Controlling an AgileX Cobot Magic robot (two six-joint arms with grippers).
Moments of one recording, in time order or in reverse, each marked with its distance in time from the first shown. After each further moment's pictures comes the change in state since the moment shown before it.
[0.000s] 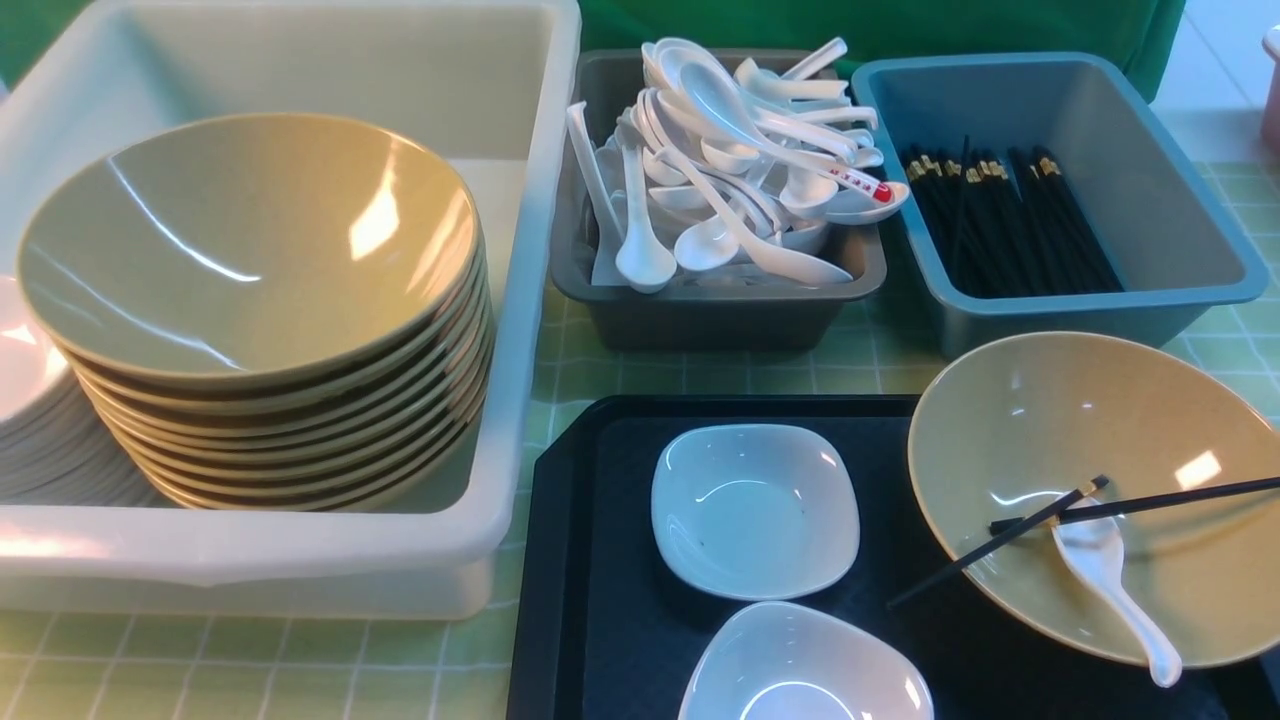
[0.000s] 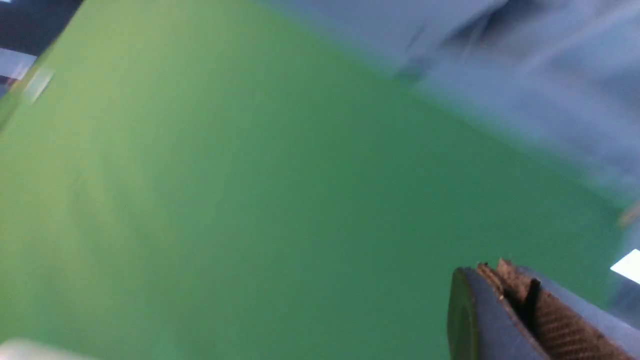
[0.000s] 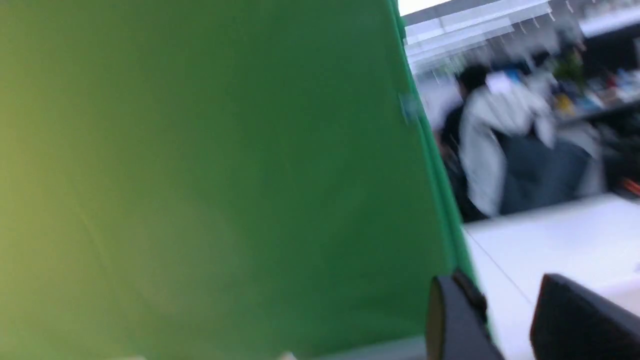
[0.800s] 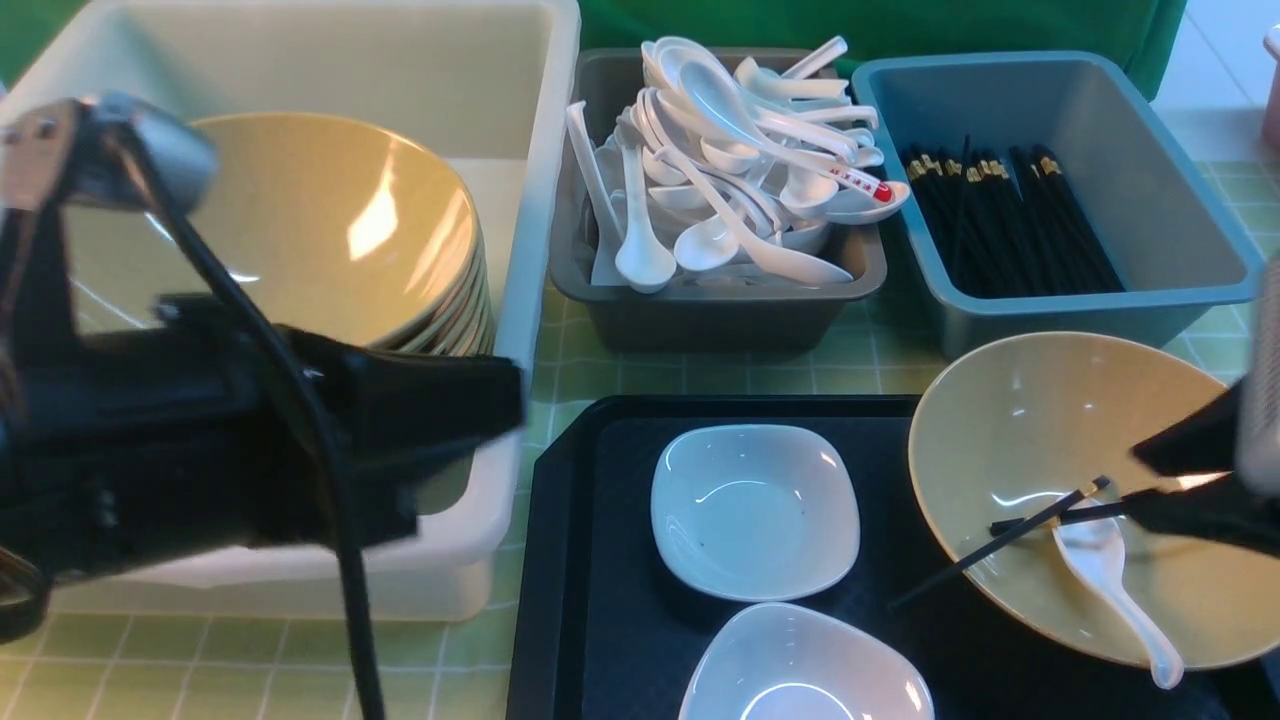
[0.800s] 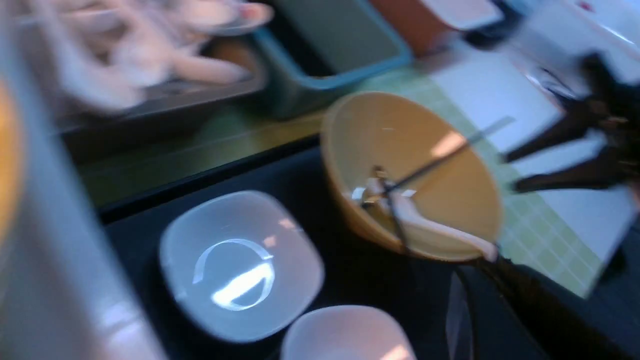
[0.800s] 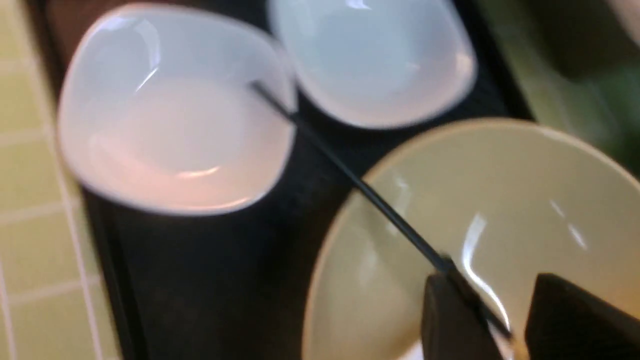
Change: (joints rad) right arm 0.129 0.618 0.001 0.614 0.665 -1.739; left arm -0.411 0.469 -0.005 -1.097 0.526 1.255
